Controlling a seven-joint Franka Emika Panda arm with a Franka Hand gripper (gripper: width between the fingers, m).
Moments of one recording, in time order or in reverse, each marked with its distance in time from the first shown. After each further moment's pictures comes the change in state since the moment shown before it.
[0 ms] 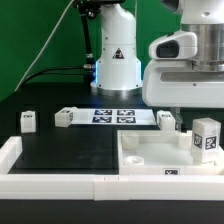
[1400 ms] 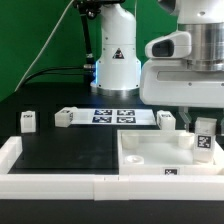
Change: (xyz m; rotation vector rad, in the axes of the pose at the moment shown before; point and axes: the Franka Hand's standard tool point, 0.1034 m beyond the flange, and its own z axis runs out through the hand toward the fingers) arm -0.001 0.007 0.001 0.018 0.014 0.389
